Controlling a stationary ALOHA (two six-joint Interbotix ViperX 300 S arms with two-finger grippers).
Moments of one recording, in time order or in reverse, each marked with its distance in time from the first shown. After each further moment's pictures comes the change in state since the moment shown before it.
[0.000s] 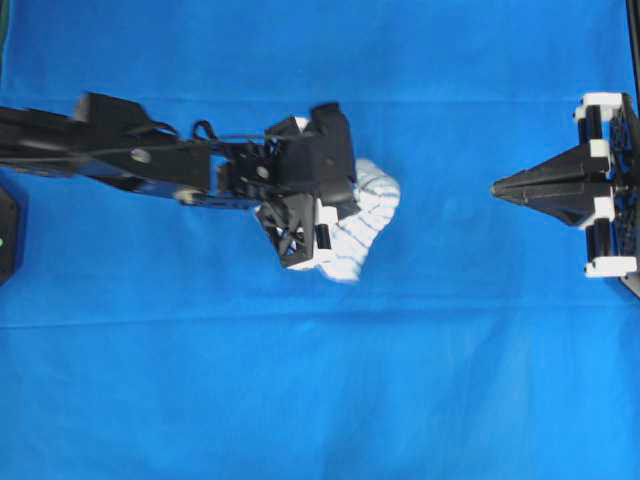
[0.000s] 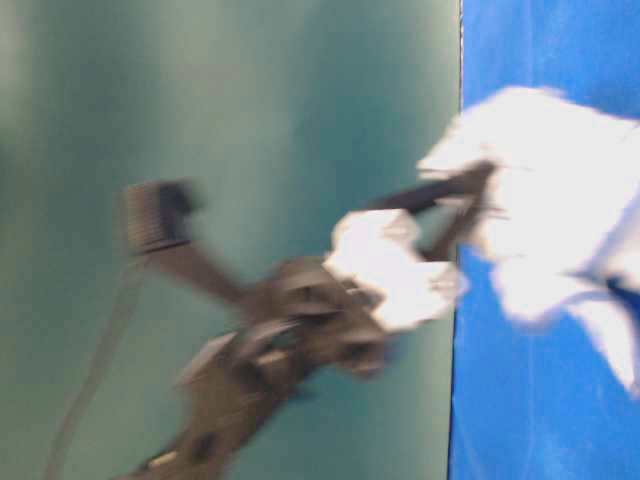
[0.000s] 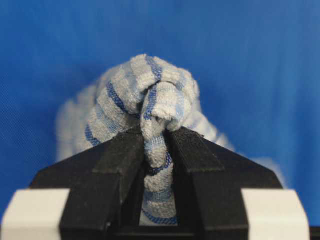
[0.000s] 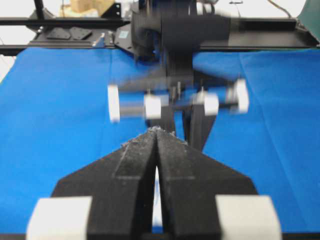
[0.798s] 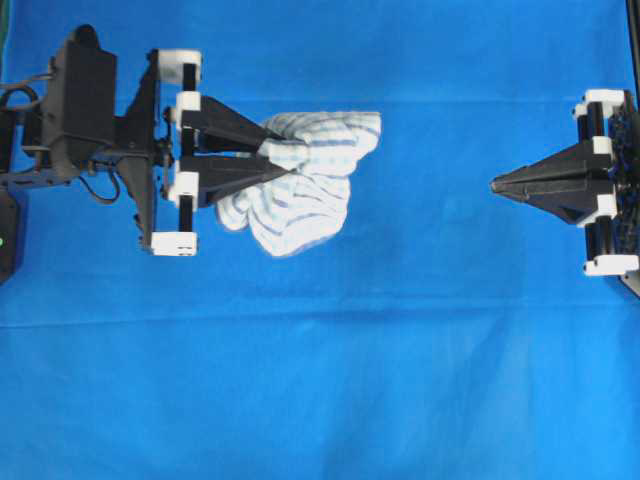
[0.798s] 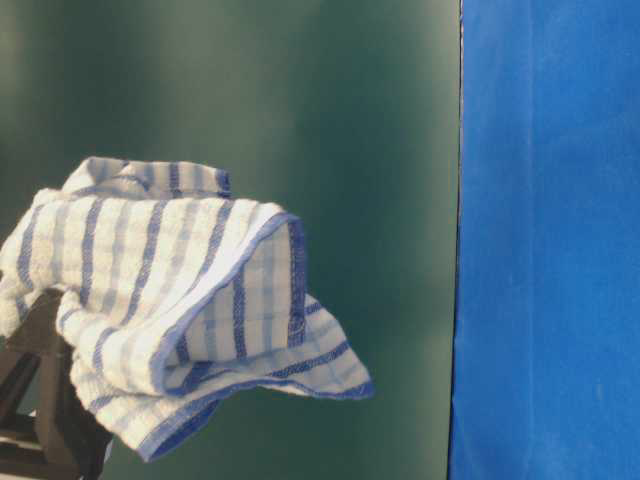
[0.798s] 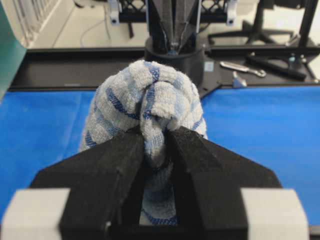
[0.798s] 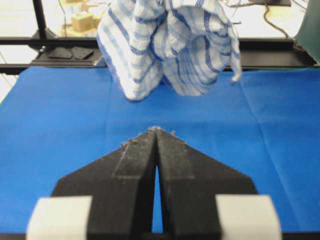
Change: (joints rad) left arm -0.035 -0.502 0.275 0.000 -0.419 0.112; right arm 0.000 0.012 -0.002 0.000 -0.072 -0.009
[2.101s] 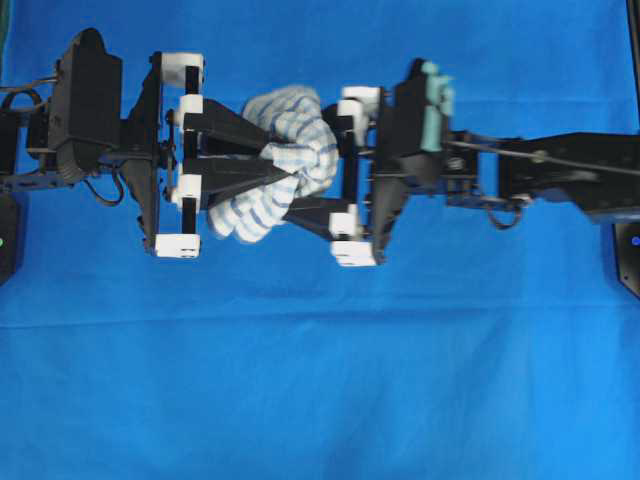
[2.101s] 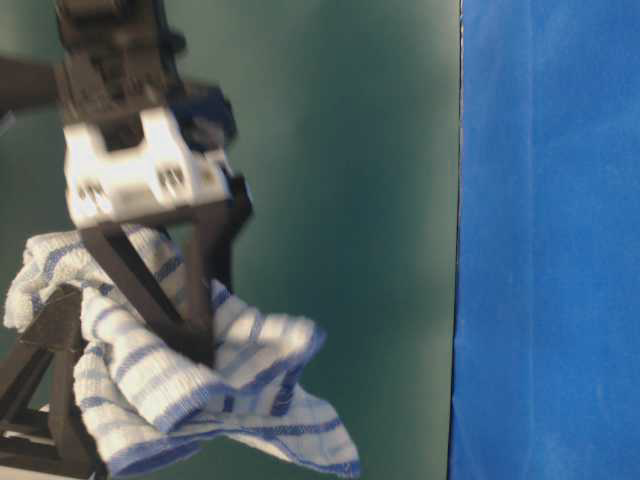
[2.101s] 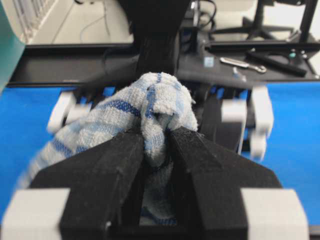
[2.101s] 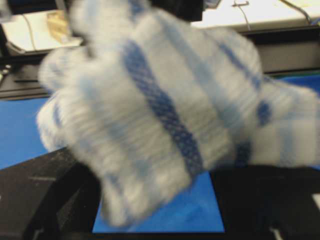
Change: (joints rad) left arm 0.000 0.015 0.000 -0.002 -0.003 -0.003; right arm -0.025 0.796 -0.600 0.051 -0.132 0.057
